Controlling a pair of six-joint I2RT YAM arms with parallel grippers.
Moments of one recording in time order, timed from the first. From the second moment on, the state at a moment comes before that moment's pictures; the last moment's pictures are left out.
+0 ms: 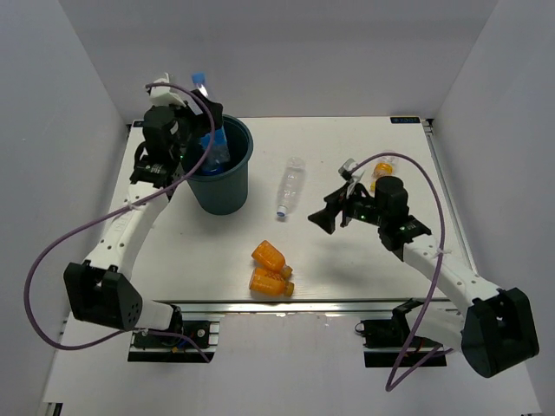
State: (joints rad) left arm -0.20 1.35 1.31 0.05 -0.04 -0.44; right arm 0.40 1.08 0.65 0.17 -0.60 0.05
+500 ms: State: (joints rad) left arm -0.21 1.36 1.35 0.03 -0.17 -0.40; right arm 0.73 1.18 0.72 0.04 -0.64 -0.15
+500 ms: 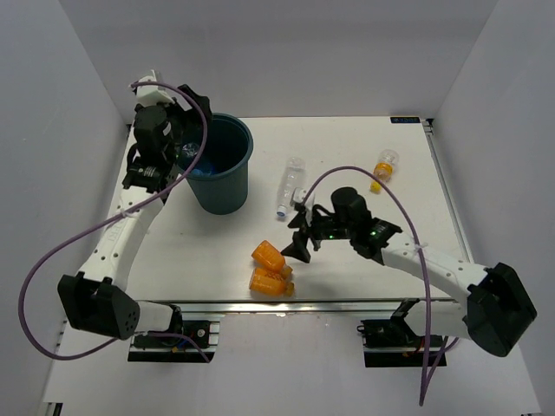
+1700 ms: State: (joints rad) left arm -0.21 0.98 0.97 -0.34 -0.58 -0.69; right arm 0.97 1.68 0.96 -0.01 -0.14 -0.05
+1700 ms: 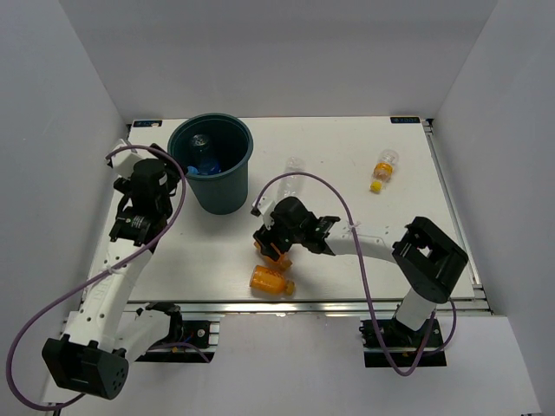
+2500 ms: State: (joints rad) left arm -0.21 0.92 0.97 -0.34 -0.56 -0.69; right arm 0.97 1.46 1.37 0.11 -0.04 -0.25
